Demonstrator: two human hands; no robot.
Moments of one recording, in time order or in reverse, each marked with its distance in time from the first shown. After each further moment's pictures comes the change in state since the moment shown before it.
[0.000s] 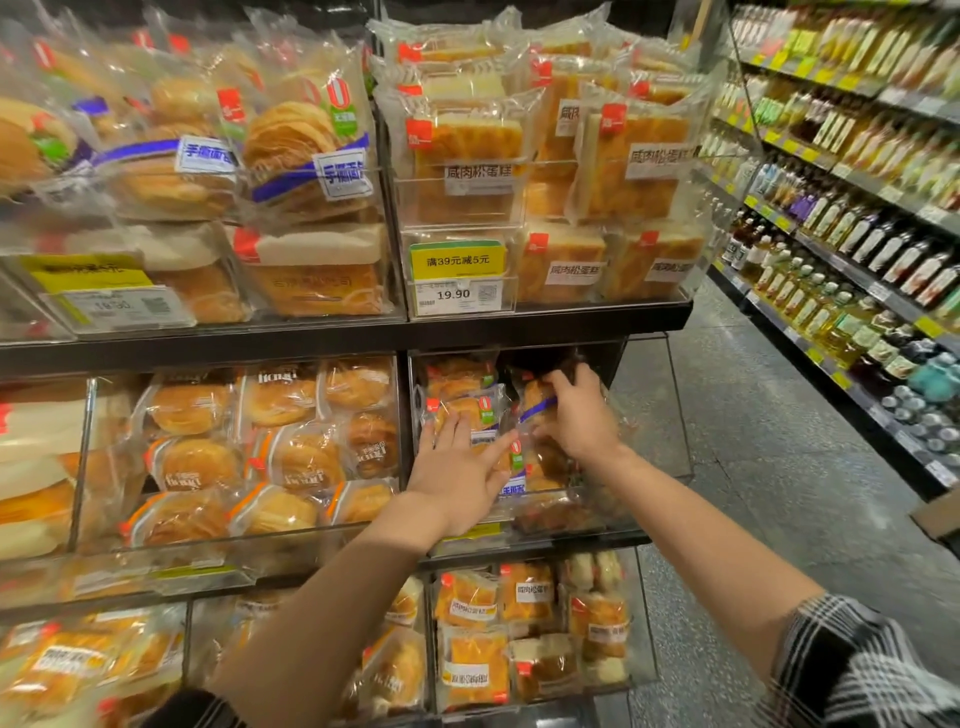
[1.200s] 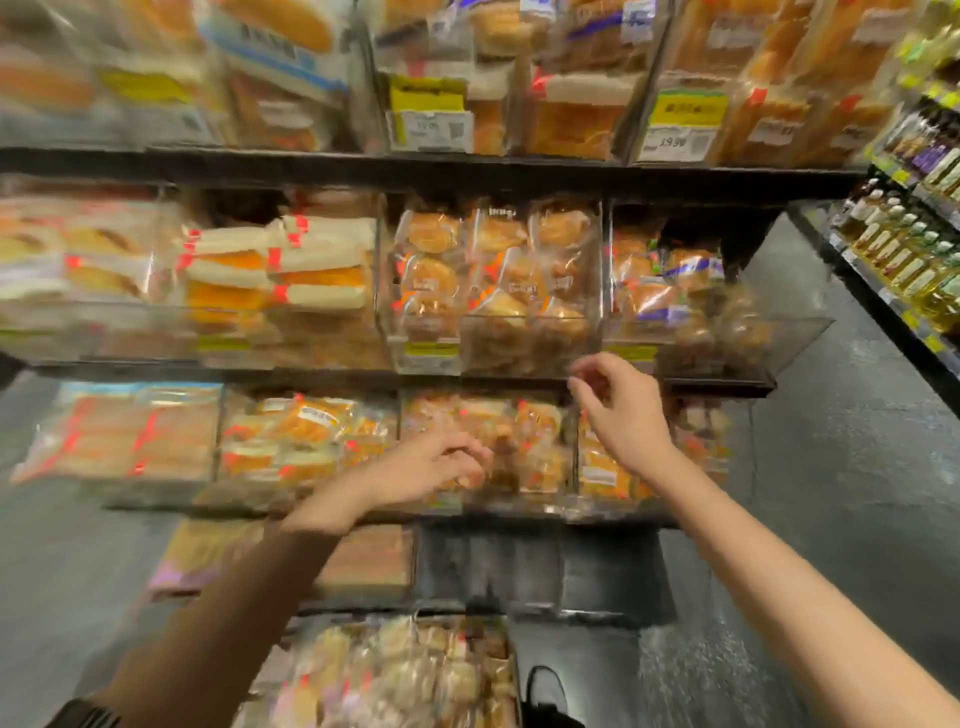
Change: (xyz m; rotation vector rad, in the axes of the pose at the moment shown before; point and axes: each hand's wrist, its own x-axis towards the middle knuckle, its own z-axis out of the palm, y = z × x) left_hand -0.300 -0.141 0.086 -0.899 -0.107 0.043; right_hand -0.255 -0.206 -0.006 0.386 0.087 -0.175
